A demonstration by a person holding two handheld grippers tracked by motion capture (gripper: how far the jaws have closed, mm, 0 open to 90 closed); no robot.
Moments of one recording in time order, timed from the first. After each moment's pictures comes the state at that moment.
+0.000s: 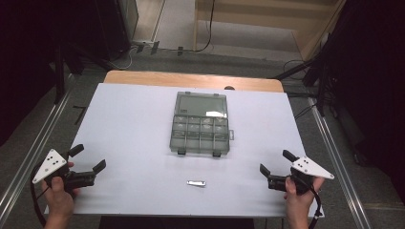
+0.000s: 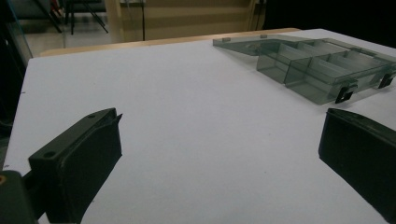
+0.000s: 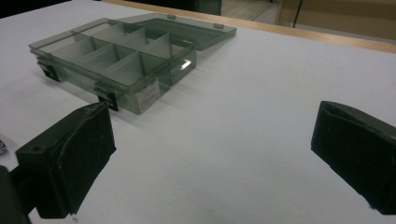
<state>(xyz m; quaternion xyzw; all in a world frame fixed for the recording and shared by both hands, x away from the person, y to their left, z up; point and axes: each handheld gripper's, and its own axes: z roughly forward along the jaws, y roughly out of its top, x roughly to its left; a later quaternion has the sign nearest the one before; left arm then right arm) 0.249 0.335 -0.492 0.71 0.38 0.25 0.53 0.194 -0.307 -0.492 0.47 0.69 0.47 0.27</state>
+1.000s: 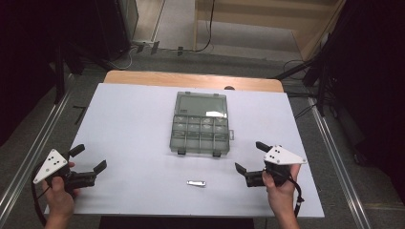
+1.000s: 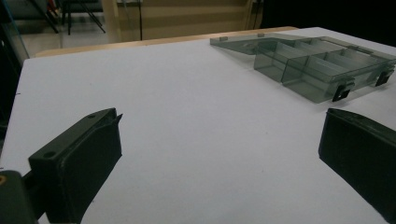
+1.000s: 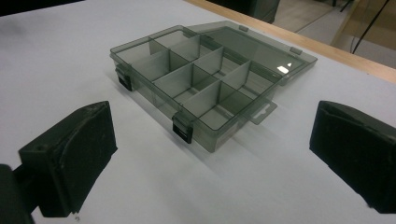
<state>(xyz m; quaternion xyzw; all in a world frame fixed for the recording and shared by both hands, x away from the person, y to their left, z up) 0.249 0.334 -0.492 0.72 0.38 0.25 0.53 0.216 -0.242 -0.456 0.38 0.76 0.47 0.23</state>
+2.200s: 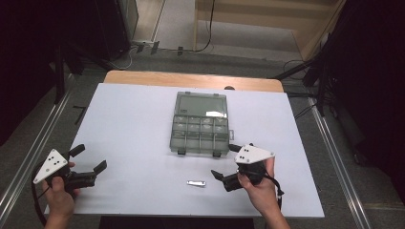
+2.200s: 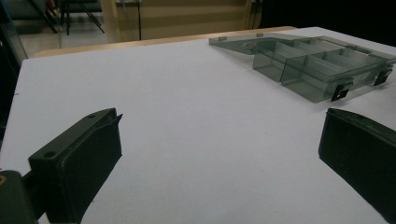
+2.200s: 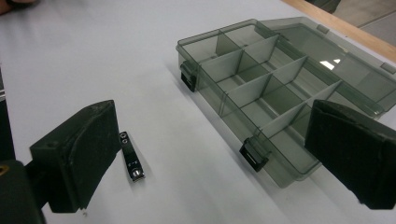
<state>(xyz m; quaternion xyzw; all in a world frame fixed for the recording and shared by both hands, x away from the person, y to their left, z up) 0.249 0.334 -0.492 0.72 0.38 0.25 0.53 0.226 -0.183 -0.448 0.30 0.83 0.44 0.18</state>
